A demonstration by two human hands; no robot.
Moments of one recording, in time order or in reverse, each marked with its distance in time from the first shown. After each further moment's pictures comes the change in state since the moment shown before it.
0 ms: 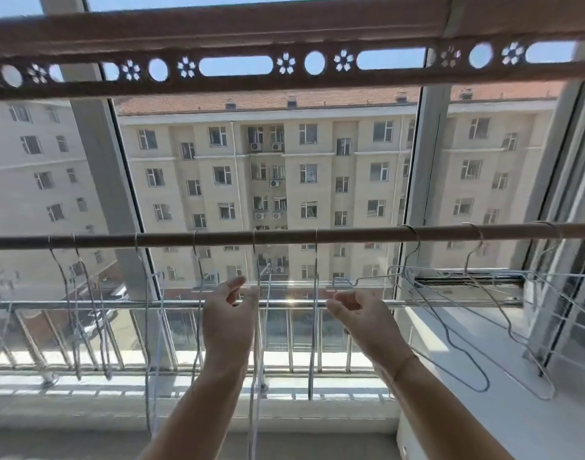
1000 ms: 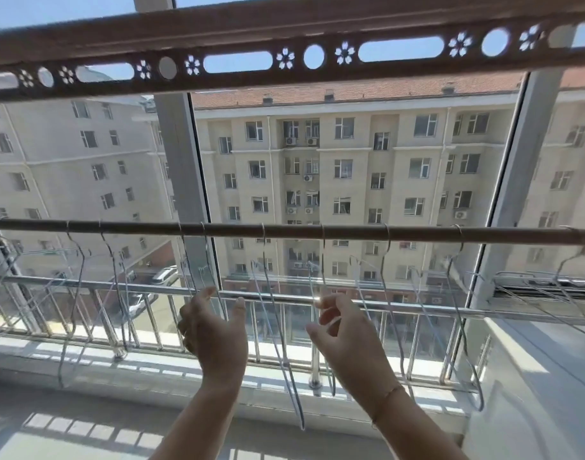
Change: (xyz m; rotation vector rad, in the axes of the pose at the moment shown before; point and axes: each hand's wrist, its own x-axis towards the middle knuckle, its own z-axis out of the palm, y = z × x) left_hand 0.084 -0.066 -0.154 0.431 0.415 0.037; right_hand -0.021 -0.064 0.186 -0.153 -0.084 -0.256
